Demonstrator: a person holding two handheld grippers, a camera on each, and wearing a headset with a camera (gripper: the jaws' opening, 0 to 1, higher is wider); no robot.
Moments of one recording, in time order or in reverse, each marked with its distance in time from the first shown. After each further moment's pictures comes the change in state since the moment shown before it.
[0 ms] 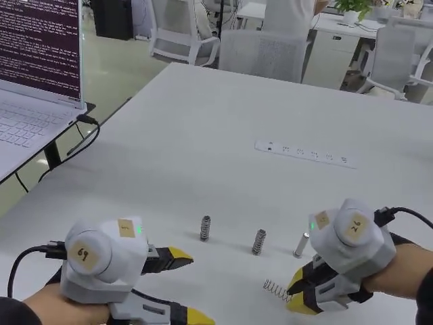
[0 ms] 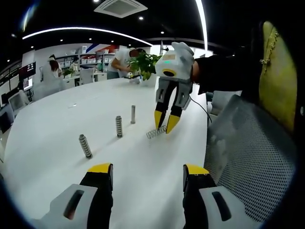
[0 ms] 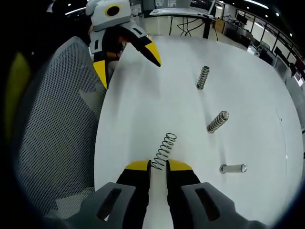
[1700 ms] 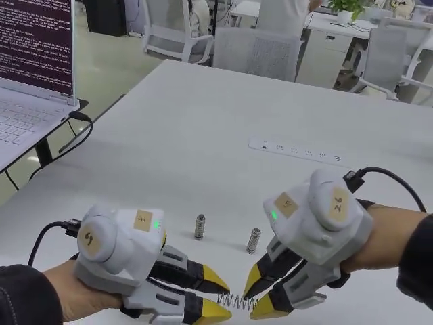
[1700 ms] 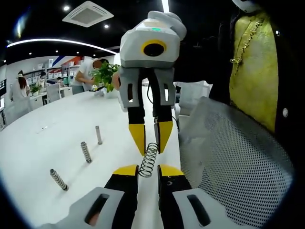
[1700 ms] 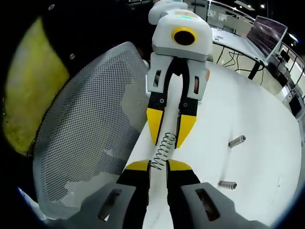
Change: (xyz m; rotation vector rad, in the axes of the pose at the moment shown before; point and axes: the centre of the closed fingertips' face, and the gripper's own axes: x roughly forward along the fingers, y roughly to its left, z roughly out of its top) left arm 0.013 -0.046 0.029 0.149 -0.068 -0.302; right arm -0.016 0.063 0.069 -0.362 -0.003 0.209
